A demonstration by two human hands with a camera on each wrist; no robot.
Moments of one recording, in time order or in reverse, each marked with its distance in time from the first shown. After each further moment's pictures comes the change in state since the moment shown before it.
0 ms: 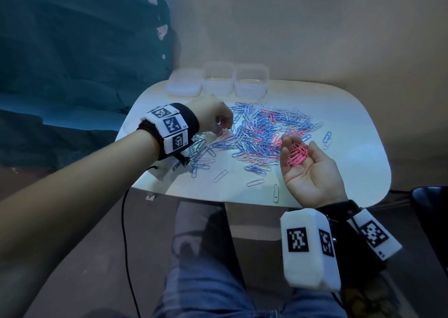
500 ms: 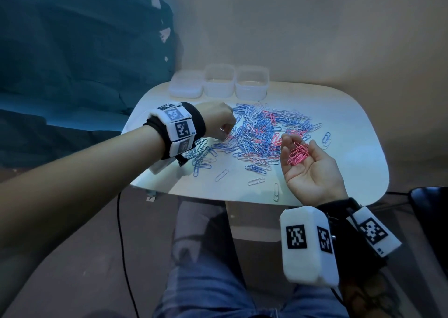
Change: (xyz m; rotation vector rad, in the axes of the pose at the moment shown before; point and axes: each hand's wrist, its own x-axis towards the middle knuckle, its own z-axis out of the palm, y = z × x) left_hand -0.003 0.011 0.002 0.221 -0.072 0.058; right_hand -0.003 -0.001 0.003 -0.012 0.000 -0.012
